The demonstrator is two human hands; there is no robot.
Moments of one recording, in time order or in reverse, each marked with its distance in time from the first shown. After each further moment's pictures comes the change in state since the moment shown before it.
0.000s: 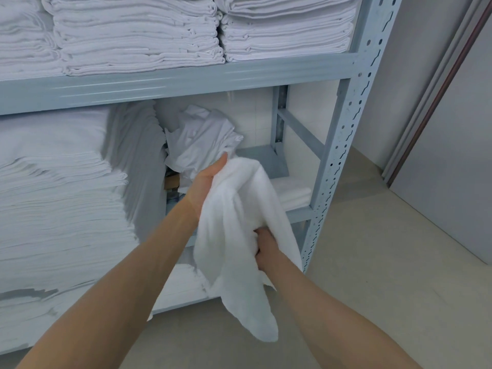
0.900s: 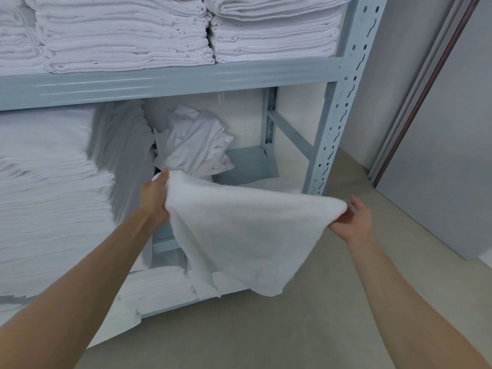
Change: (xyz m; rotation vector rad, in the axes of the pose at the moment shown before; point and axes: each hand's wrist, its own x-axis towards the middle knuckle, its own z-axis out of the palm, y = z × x) left_hand 0.006 0.020 -0.086 0.191 0.674 0.397; right_hand -0.020 -0.151 -0.148 0.489 0.063 -0.266
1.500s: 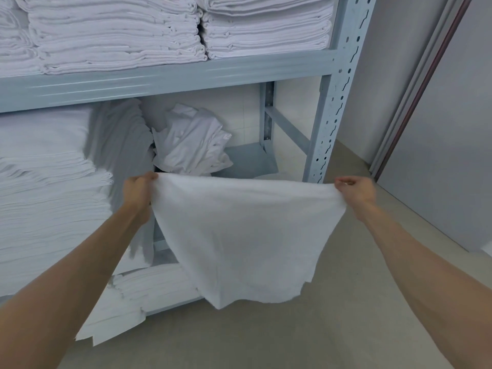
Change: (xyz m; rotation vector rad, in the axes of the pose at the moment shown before) left_hand 0.010 0.010 -0.022 0.353 0.184 0.144; right_hand 0.039 -0.039 0.004 -1.236 0.211 -0.674
